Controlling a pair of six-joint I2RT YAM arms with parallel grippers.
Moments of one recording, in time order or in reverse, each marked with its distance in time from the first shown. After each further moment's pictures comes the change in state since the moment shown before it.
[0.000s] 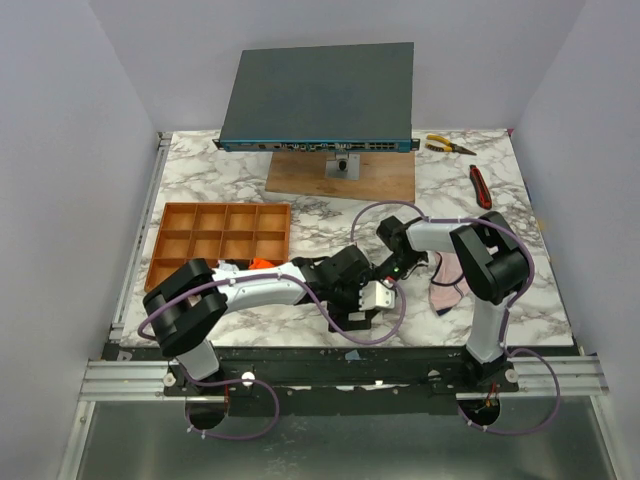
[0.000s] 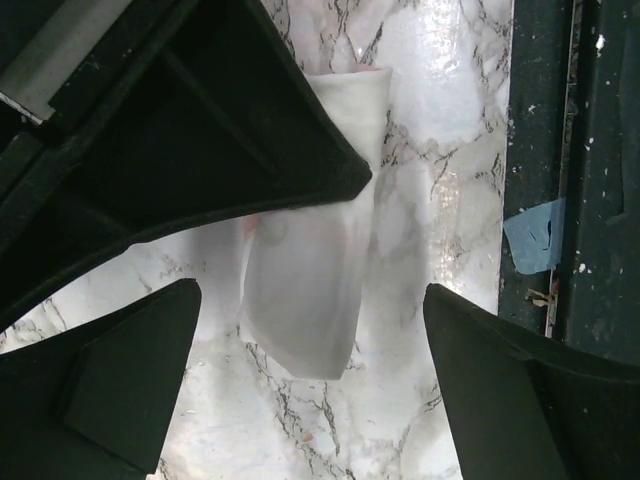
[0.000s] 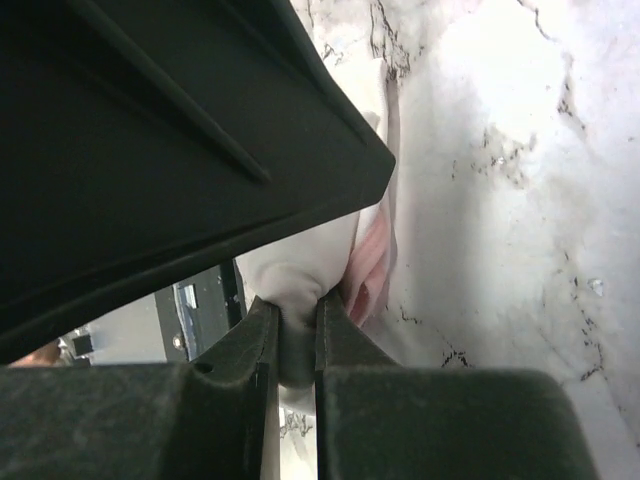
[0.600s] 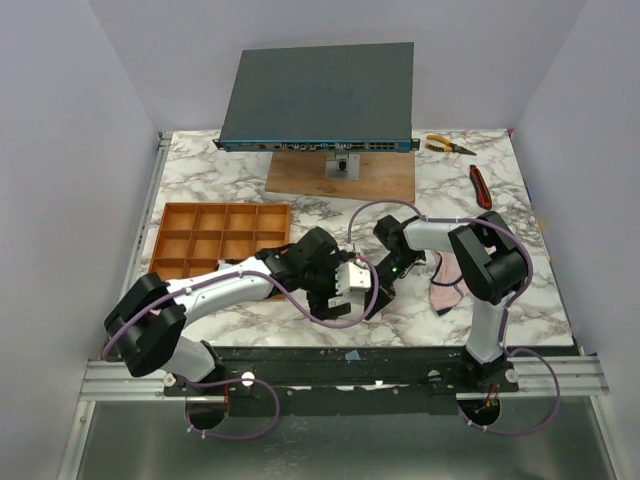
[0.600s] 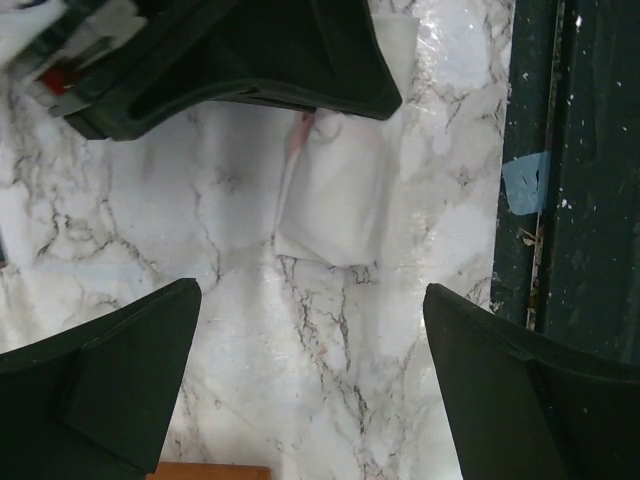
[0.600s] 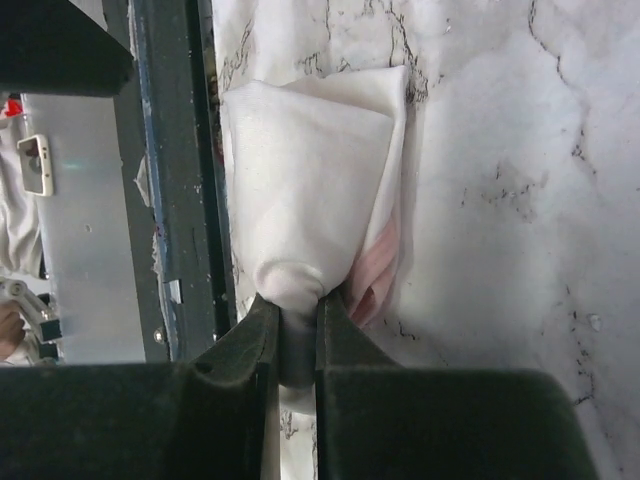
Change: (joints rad) left arm 0.176 -0.210 -0.084 -0.044 0.134 0.003; right arm 0.012 0.008 0.023 -0.024 0.001 -0.079
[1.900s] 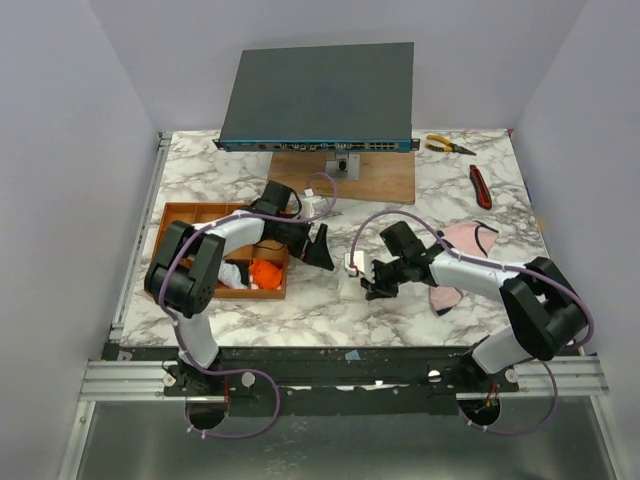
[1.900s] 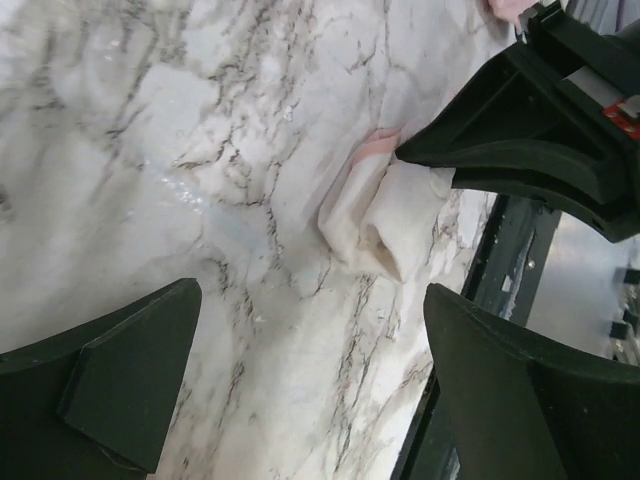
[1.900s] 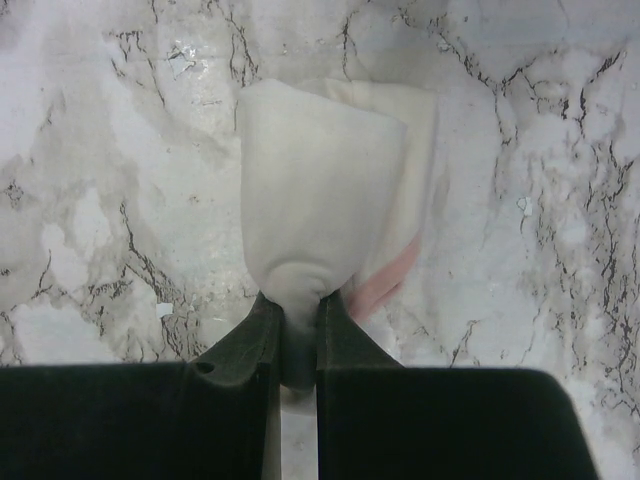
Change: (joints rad) left arm 0.449 0.427 0.214 0.082 0.485 -0.521; right arm 0.101 -0.436 -0.316 0.548 0.455 -0.021
